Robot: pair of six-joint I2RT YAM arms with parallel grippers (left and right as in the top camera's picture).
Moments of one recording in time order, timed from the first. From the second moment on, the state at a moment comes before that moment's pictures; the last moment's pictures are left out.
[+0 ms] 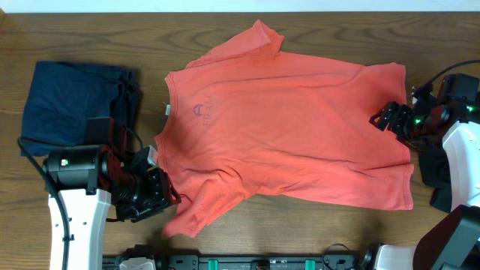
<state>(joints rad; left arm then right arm) 0.04 1.11 1.17 -1.70 0.43 -0.24 -0.34 1.54 1.14 -0.89 -0.37 0.19</state>
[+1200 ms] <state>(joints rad) 0.01 1.86 1.06 -0.52 0.19 -0.09 -0.34 1.54 1.14 -0.94 -0.30 0.18</state>
